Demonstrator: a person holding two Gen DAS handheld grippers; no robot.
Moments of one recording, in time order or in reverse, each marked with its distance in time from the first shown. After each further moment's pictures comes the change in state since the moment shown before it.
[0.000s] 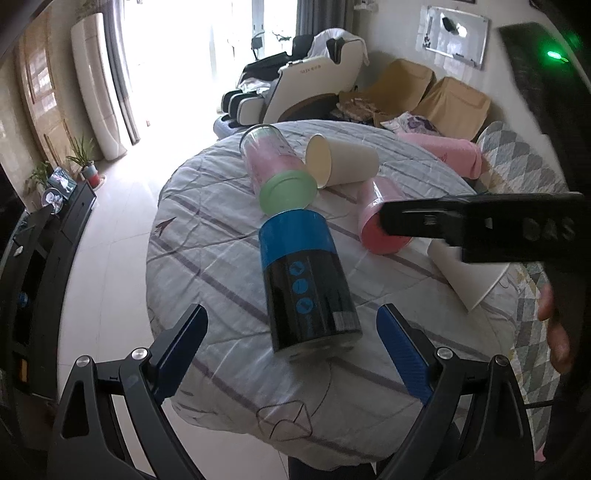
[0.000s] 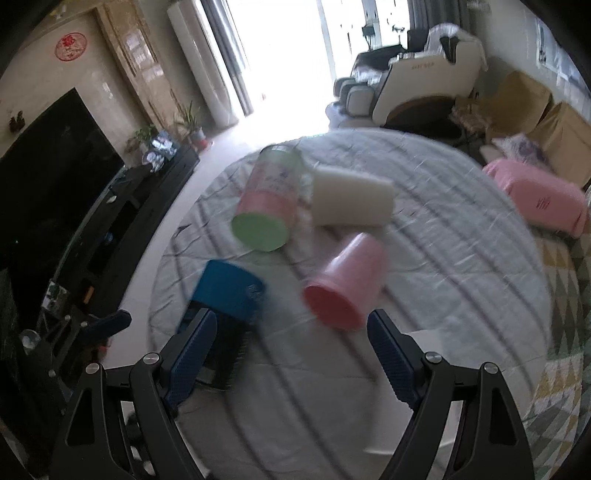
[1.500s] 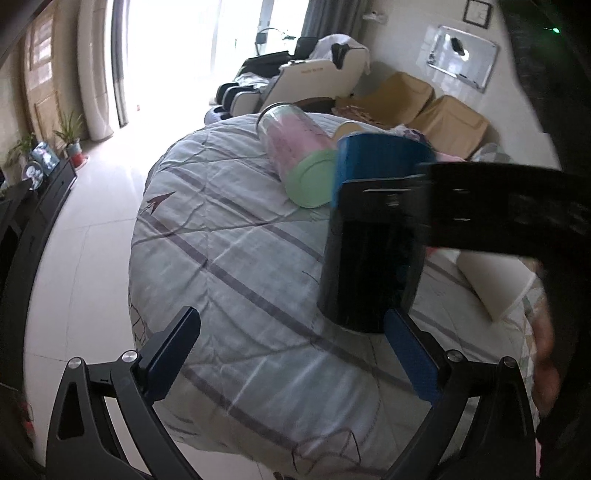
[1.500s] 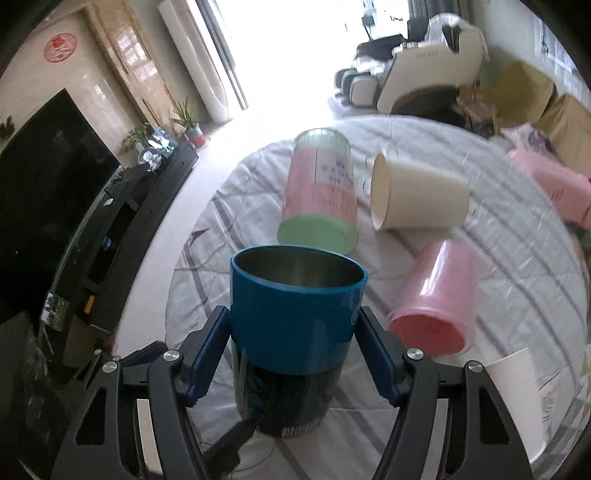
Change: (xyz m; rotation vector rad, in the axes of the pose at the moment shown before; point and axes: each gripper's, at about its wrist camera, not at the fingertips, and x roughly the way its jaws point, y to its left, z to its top) left arm 0.056 0.048 -0.010 -0.096 -0.005 -0.098; right arm 0.045 0.056 0.017 -0.020 -0.060 -0.037
